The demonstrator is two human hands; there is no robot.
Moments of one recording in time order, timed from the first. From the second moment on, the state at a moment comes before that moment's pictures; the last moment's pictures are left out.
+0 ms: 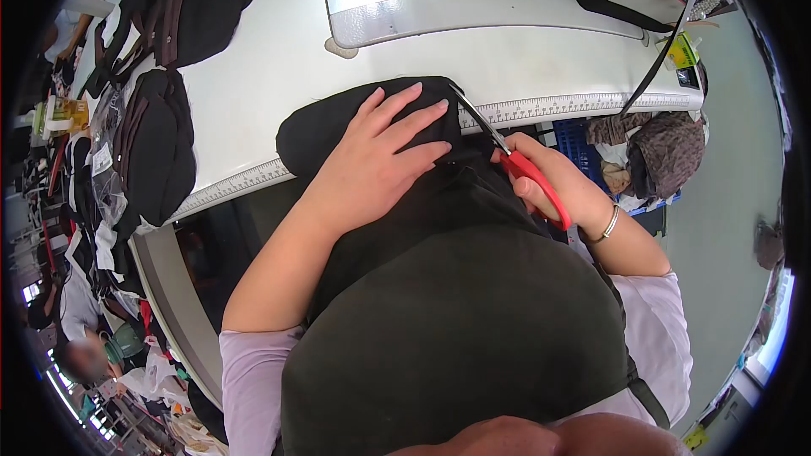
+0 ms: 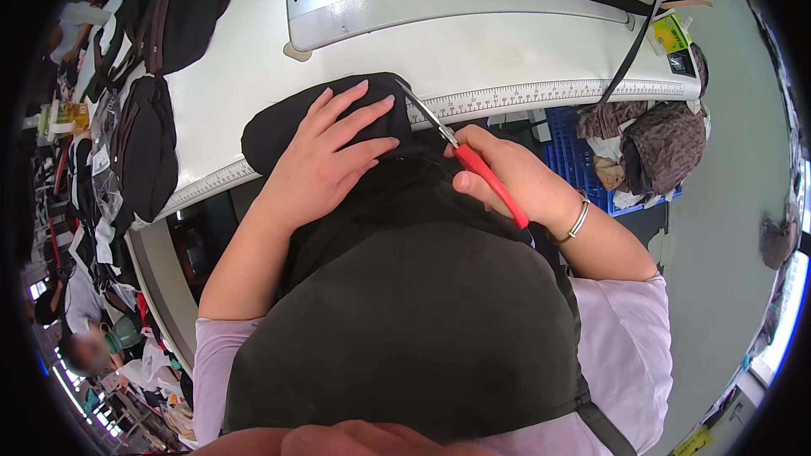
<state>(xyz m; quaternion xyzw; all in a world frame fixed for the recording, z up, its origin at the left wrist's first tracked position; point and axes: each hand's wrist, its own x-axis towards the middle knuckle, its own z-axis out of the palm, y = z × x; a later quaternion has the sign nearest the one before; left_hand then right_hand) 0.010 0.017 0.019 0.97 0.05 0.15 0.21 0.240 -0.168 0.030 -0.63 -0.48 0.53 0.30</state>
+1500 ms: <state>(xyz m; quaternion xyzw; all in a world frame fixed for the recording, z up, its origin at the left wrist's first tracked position) 0.016 0.066 0.025 0.96 -0.07 0.13 0.25 0.247 -0.163 0.045 -0.63 -0.46 0.56 0.29</state>
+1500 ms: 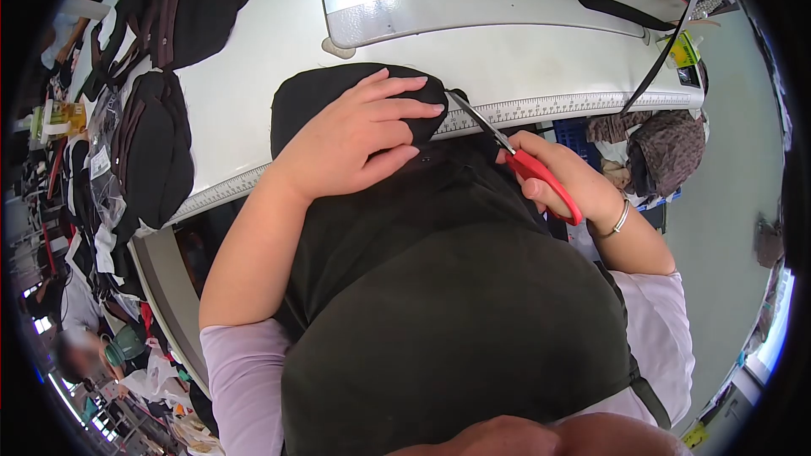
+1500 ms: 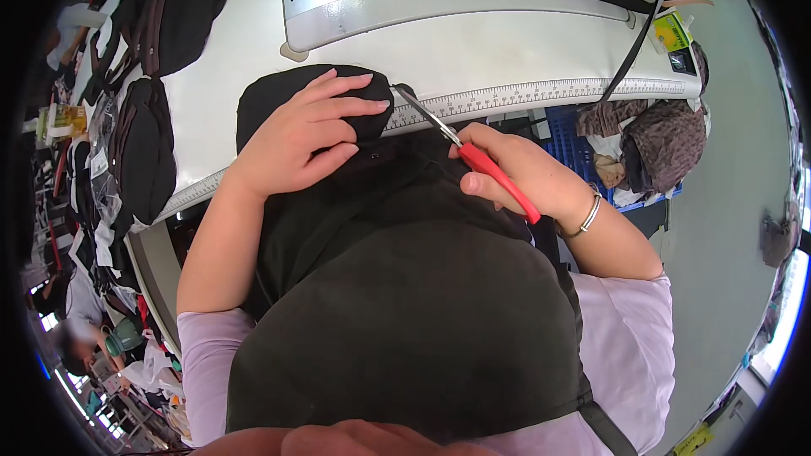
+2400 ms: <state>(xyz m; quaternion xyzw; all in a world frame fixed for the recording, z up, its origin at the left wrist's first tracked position) 0.006 0.024 0.011 0.97 0.14 0.18 0.12 0.249 -0.166 0.037 -0.55 -0.49 0.61 0.29</state>
